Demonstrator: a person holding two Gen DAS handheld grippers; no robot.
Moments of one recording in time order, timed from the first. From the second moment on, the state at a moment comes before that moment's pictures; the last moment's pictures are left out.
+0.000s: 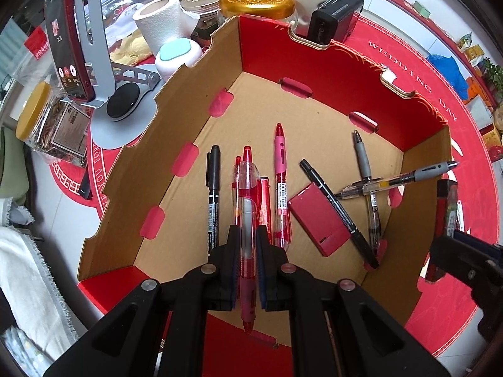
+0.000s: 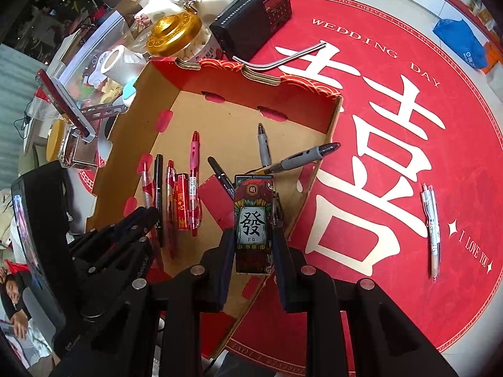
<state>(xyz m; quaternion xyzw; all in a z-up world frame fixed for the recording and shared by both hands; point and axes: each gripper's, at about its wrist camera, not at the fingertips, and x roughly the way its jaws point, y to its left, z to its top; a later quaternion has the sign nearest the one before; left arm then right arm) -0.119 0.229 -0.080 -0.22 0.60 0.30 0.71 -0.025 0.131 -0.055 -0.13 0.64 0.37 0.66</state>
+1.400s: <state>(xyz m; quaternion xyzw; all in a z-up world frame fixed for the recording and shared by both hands) -0.103 0.245 -0.091 -0.22 0.60 0.30 0.70 -0.022 0.169 -0.067 -0.15 0.64 0.38 0.65</state>
